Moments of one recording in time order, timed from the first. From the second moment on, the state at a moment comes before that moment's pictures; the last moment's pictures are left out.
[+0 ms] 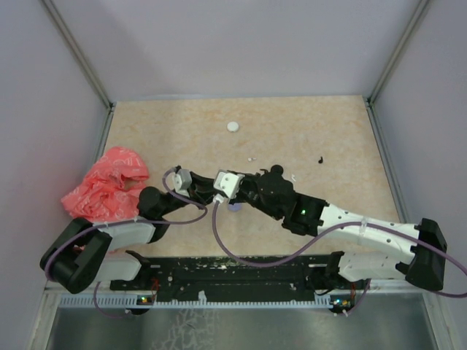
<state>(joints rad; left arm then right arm) -0.58 1.28 0.27 1.33 0.62 -0.20 1.14 1.12 0.90 0.06 0.24 -0.61</state>
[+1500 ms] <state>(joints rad) -0.58 1.30 0.28 1.31 0.66 -0.33 1.22 1.17 0.84 0.08 0.35 -0.85</state>
